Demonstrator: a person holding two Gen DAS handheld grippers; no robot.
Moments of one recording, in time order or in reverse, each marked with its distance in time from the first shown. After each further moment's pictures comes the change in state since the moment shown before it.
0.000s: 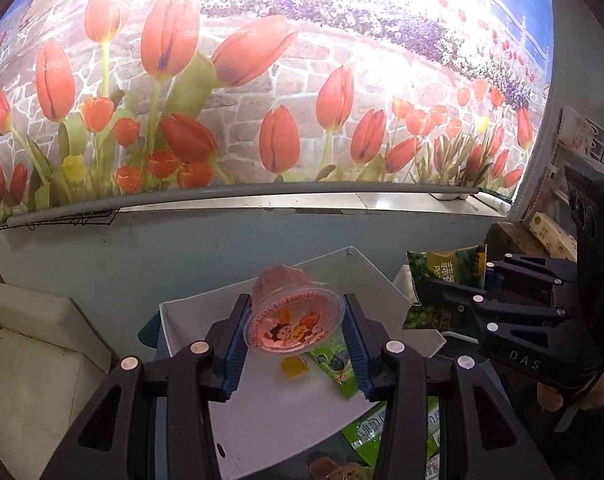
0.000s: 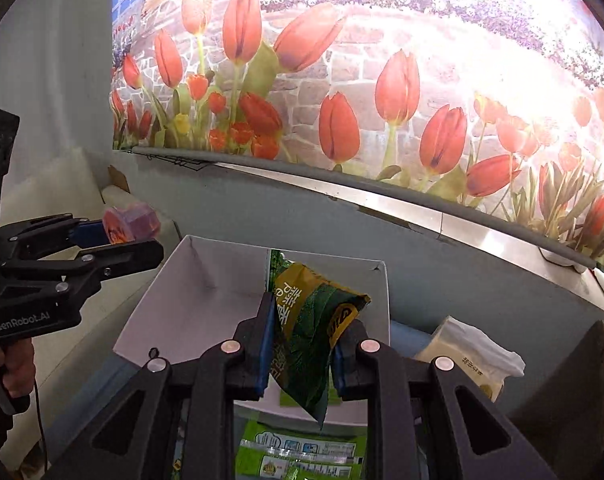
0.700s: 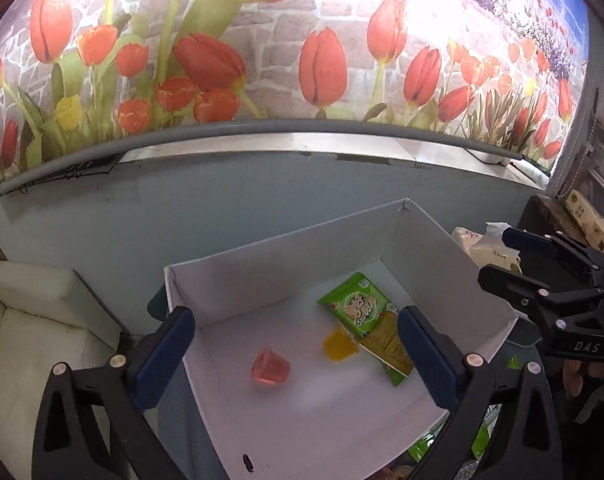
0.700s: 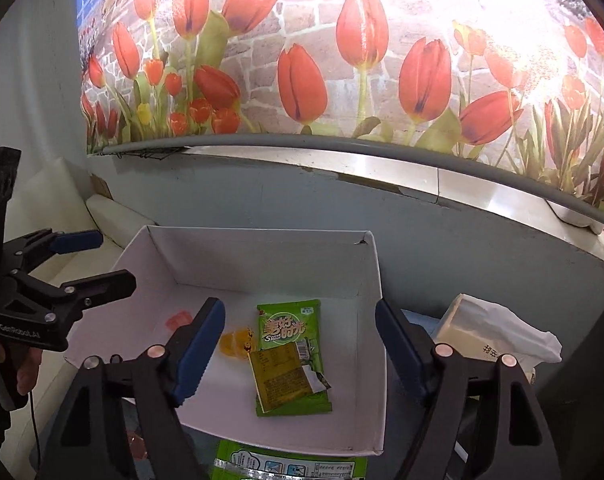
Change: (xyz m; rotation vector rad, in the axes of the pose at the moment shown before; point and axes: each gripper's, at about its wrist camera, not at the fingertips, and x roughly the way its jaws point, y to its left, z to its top) left arm 0.066 0.034 -0.035 -0.023 0.135 0.062; right arm 0.045 -0.033 -0.030 0.089 -0.009 -0.014
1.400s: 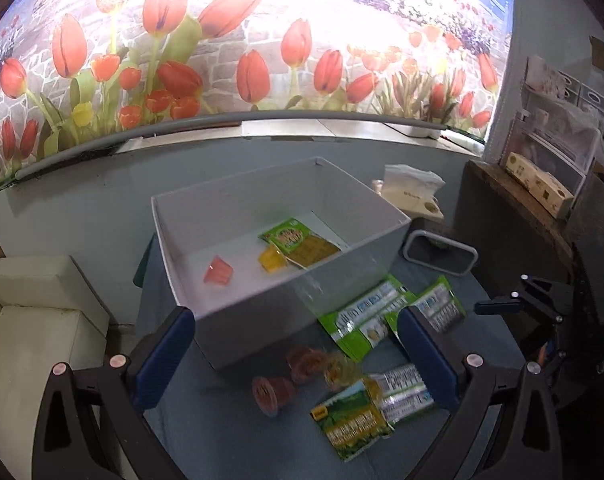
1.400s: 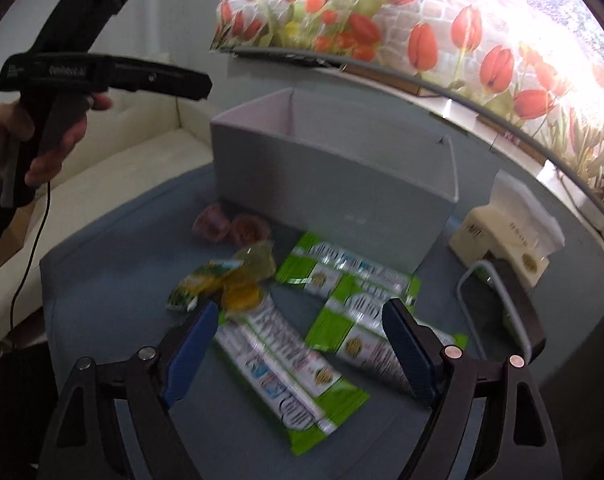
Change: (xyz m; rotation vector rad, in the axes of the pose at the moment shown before) left arm -0.118 -0.062 -0.120 0.090 -0.060 -0.094; right arm -0.108 0.059 -0.188 -0.362 0.134 0.176
